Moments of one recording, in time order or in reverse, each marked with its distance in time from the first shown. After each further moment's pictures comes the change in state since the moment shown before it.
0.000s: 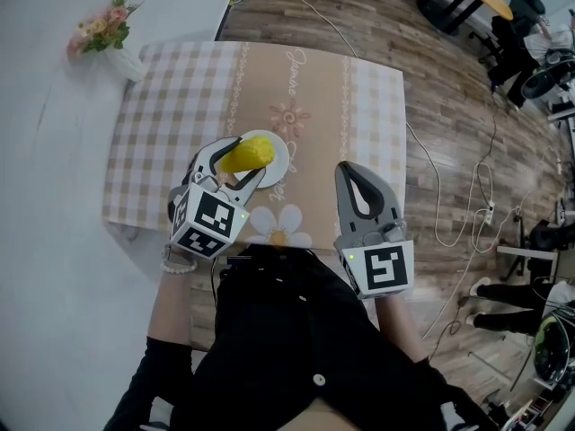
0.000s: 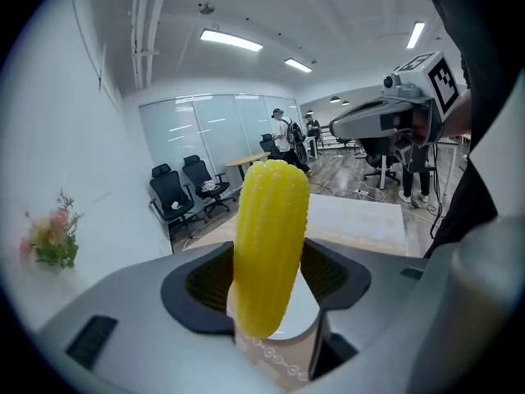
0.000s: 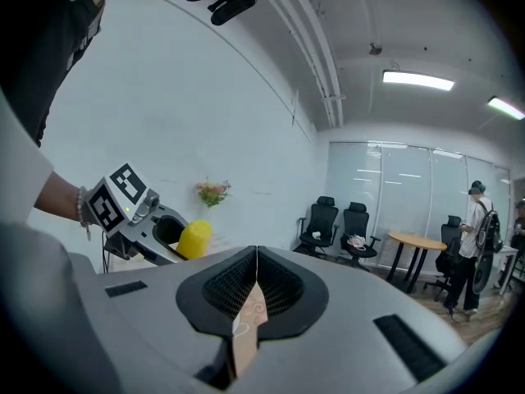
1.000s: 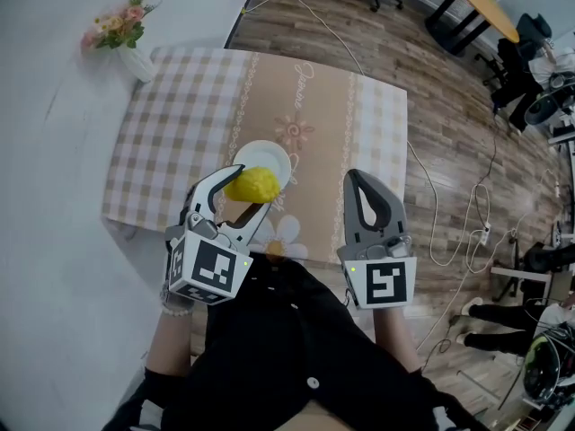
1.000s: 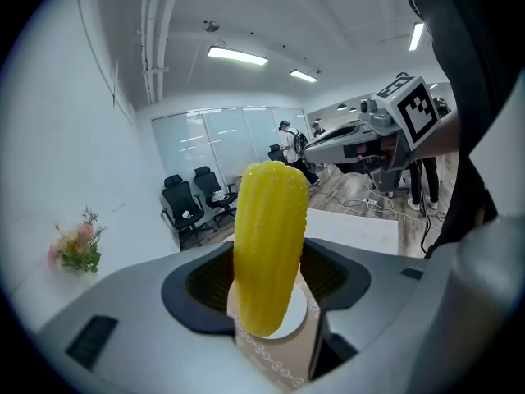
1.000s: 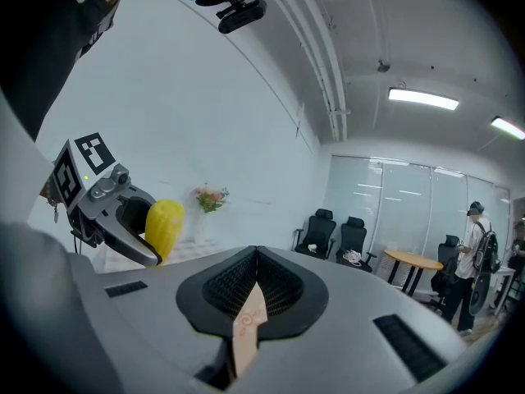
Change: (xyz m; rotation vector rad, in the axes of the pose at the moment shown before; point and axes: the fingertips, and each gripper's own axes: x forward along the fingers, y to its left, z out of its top) left arm -0.054 -0.022 0.038 0.011 -0.066 0.090; right arm -0.003 -0.009 0.026 -0.093 -0.061 -0.021
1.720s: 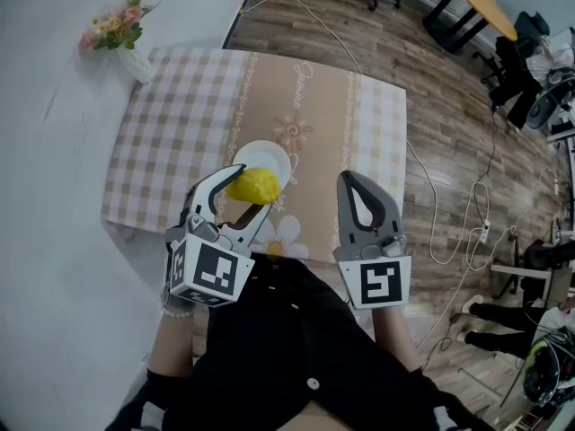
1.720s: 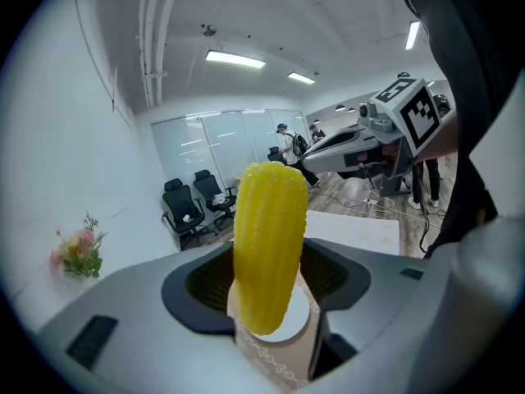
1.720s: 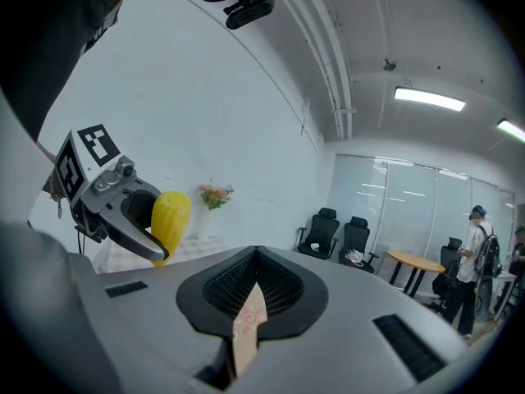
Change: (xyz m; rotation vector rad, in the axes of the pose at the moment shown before) left arm -0.002 0.002 0.006 0.022 -0.014 0.008; right arm 0.004 0.011 -0.002 -0.022 0.023 0.025
